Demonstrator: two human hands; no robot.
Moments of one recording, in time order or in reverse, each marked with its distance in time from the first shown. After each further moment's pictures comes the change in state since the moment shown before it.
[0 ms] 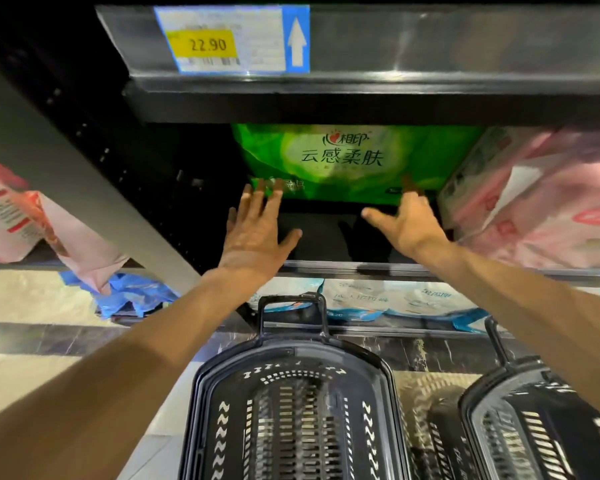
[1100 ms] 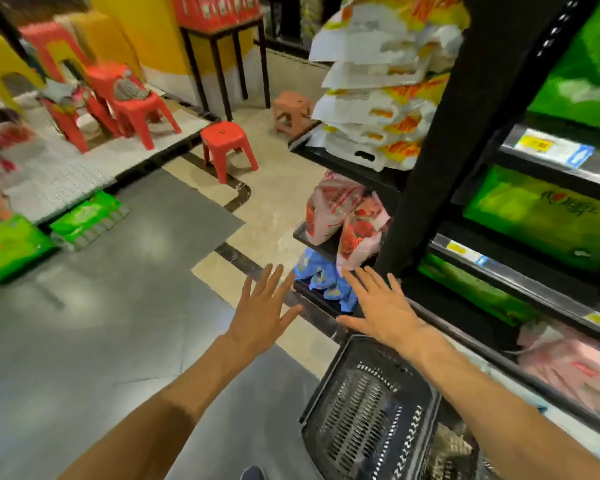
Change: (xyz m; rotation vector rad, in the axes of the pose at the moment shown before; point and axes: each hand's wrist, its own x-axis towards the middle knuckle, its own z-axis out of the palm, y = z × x) left_hand -0.495 -0.080 -0.396 0.118 0.061 -0.380; right_hand -0.467 -0.275 -0.095 -0.817 -0.301 -1.140
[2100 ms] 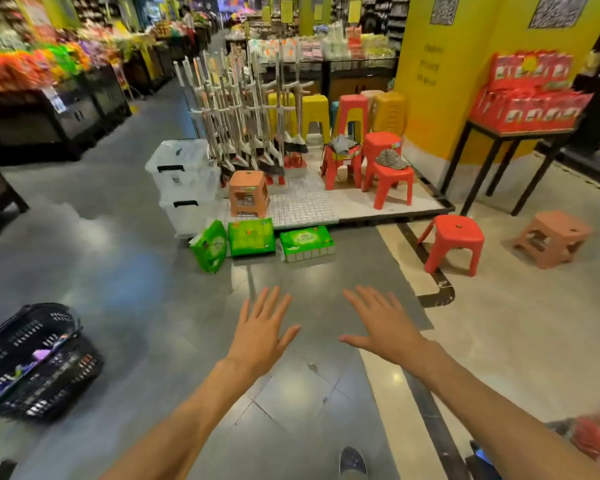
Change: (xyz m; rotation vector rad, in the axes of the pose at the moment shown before) left_hand -0.160 -0.449 -0.145 0.019 0.269 -0.785; right_hand 0.321 -0.490 -0.155 -0.104 0.085 -0.802
